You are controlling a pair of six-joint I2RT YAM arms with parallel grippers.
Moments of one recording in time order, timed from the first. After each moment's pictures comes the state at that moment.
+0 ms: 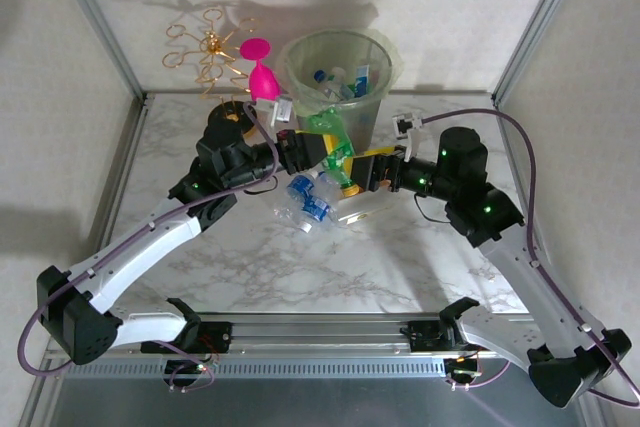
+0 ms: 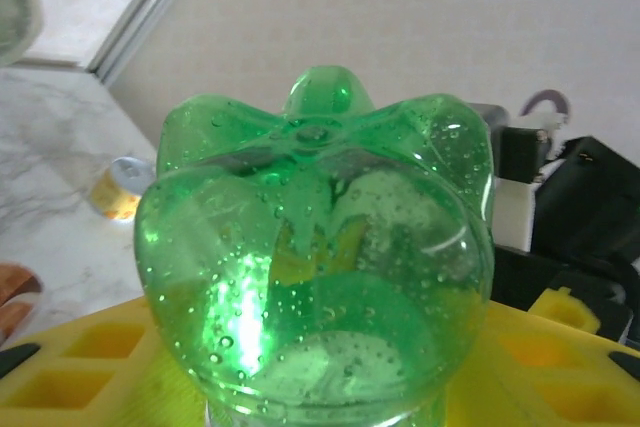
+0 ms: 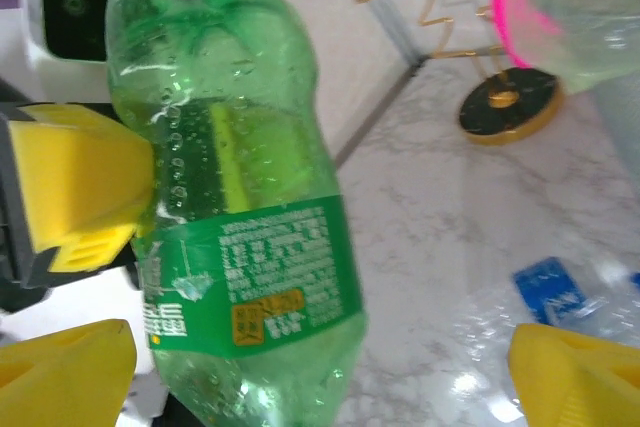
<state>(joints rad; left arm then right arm) -0.64 1.24 1.12 0.16 0.52 -0.78 0.53 1.00 1.12 -0.34 -0.61 0.52</state>
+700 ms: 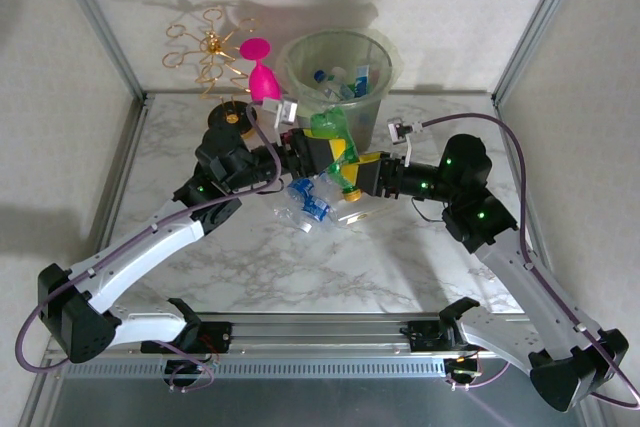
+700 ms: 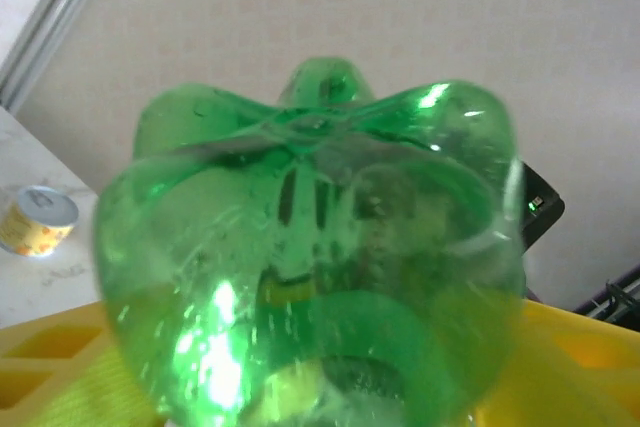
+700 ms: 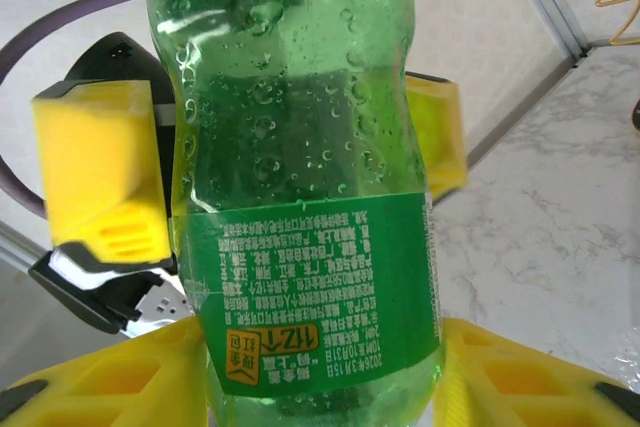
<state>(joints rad) -0.69 1.24 1.12 0.27 0.56 -0.81 0.53 0.97 1.02 -0.08 -0.83 0.68</state>
